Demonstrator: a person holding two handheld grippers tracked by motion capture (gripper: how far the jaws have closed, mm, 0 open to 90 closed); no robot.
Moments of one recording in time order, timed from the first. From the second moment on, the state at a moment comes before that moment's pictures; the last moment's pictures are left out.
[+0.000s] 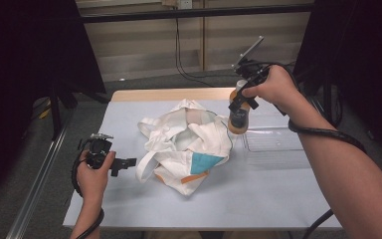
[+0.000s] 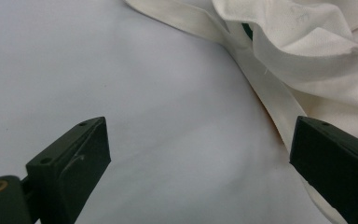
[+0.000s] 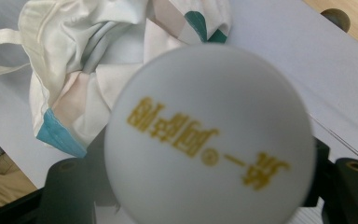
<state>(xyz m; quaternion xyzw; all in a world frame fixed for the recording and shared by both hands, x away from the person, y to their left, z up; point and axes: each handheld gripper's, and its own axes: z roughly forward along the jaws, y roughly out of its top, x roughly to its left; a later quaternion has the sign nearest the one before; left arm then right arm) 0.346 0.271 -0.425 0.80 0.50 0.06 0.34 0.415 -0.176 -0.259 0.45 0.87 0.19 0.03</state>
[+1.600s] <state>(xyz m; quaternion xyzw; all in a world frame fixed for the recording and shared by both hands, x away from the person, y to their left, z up) 0.345 0.275 -0.424 0.79 0.50 0.06 0.33 0.409 -0.217 -0.269 0.49 0.86 0.17 0.03</state>
